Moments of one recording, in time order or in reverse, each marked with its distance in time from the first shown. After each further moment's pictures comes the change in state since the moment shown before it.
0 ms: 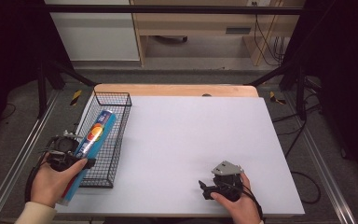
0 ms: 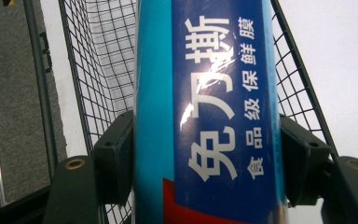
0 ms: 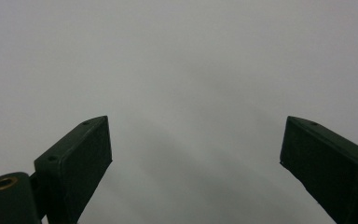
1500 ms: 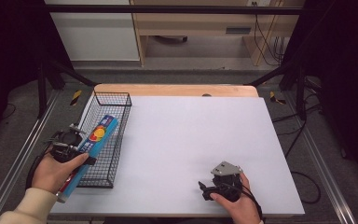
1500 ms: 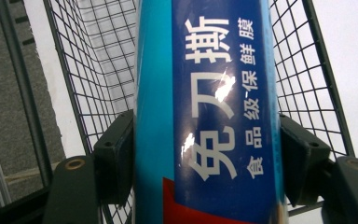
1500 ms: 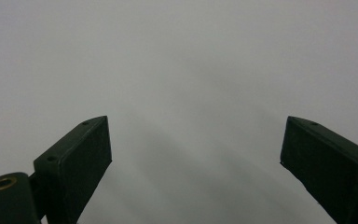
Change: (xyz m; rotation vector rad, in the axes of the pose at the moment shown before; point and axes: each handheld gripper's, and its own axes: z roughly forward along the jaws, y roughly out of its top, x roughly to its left) left arm 0.014 0.021 0.013 0.147 0.011 0.051; right arm 0.001 -0.001 0.002 0.016 0.006 -0.003
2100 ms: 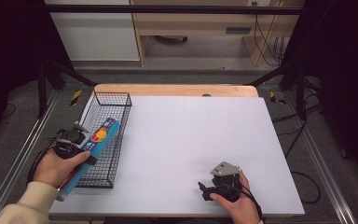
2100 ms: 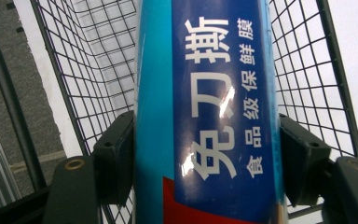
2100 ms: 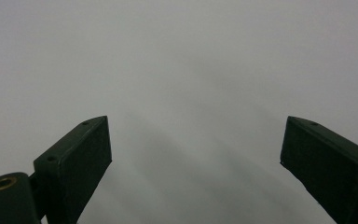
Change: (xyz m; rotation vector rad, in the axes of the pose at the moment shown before) left arm 0.000 0.010 0.006 0.075 -0.006 0.007; right arm 0.000 0.000 0.001 0.005 0.004 -0.009
